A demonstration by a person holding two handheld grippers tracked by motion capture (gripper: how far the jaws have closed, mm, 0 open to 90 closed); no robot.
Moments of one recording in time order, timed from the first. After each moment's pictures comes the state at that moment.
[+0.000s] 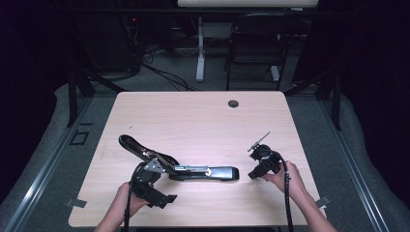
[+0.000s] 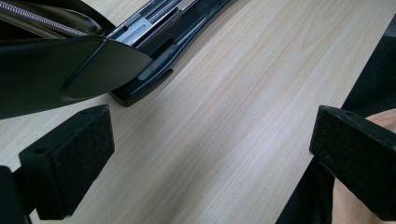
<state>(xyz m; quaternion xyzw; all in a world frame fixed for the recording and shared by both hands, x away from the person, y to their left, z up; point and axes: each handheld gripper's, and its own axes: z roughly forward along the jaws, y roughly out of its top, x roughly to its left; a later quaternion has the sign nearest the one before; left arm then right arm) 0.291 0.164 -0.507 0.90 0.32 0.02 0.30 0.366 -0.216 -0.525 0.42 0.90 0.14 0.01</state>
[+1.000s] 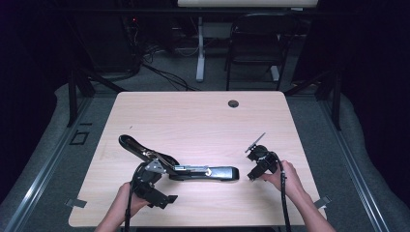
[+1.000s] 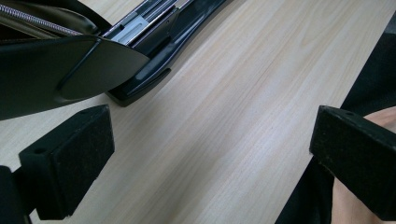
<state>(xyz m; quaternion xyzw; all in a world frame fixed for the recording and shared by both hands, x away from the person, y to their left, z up) 0.292 0.162 -0.508 0.90 0.32 0.02 0.29 0.373 -0.212 -0.534 0.41 0.90 0.12 0.02</state>
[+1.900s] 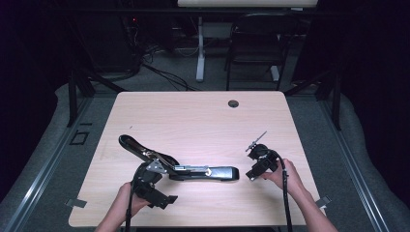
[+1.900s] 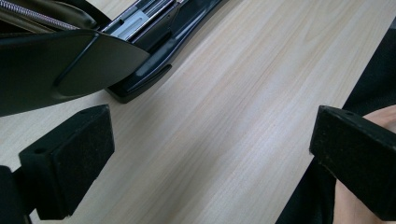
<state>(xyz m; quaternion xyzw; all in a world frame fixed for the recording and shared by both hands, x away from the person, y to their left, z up) 0.292 0.161 -0.509 0.90 0.32 0.02 0.28 0.377 -0.216 -0.539 0.39 0.90 0.16 0.00</state>
